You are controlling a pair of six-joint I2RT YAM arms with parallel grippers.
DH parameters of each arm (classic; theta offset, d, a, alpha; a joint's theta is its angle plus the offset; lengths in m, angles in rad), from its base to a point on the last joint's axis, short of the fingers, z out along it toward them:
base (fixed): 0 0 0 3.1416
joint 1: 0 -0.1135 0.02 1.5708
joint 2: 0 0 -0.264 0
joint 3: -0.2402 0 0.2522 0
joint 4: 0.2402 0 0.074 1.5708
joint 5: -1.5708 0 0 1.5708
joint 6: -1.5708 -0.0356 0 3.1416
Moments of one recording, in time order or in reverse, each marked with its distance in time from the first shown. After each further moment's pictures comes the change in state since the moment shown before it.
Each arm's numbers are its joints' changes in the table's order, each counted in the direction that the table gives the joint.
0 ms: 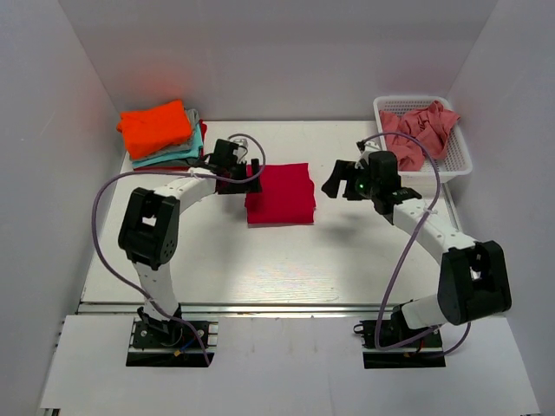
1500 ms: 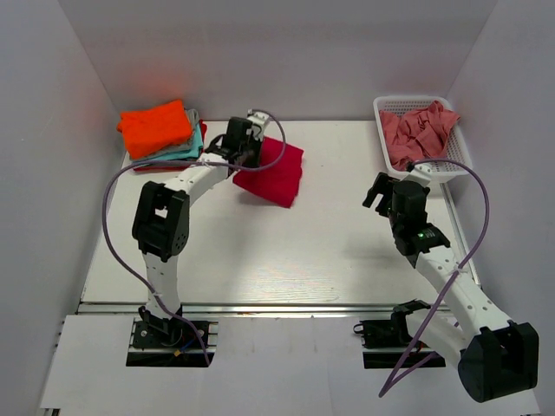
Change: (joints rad) left arm 0.060 0.132 -0.227 -0.098 0.089 -0.286; right arm 0.024 -0.464 0.269 0.060 -0.595 -0.047
